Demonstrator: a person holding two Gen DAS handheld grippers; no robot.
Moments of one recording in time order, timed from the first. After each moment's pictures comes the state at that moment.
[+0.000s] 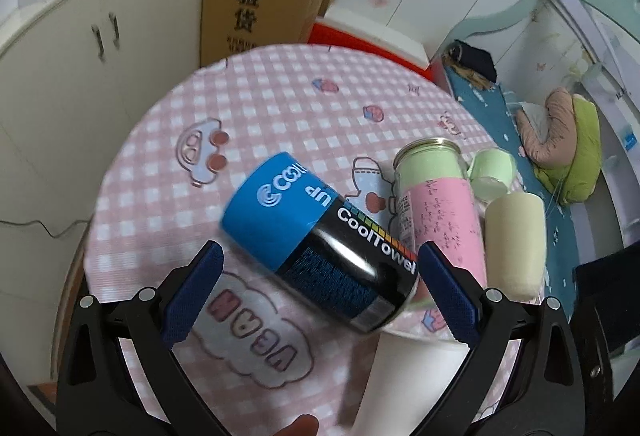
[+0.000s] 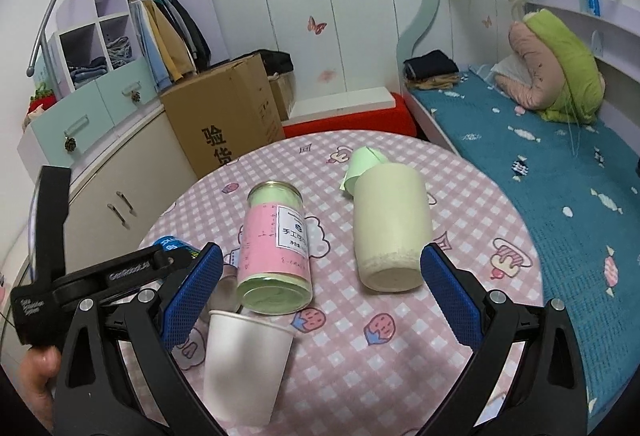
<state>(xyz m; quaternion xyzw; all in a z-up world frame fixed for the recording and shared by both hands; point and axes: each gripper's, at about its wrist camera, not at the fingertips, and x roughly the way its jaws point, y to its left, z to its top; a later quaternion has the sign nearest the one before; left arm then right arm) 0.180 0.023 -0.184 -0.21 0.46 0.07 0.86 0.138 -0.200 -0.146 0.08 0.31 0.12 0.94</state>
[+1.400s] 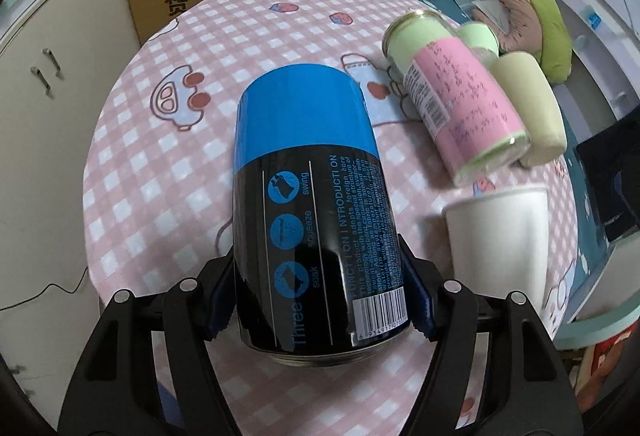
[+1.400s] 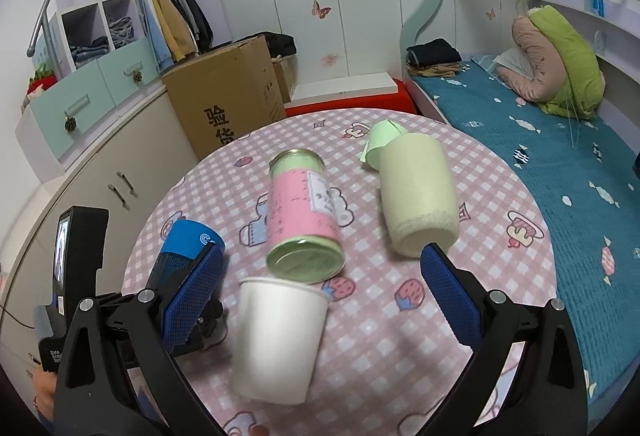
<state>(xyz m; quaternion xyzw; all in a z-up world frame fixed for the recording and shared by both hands) 0.145 0.028 -0.226 -0.07 0.53 -0.06 0.84 0.113 -0.163 -0.150 0.06 0.34 0.11 0.93</state>
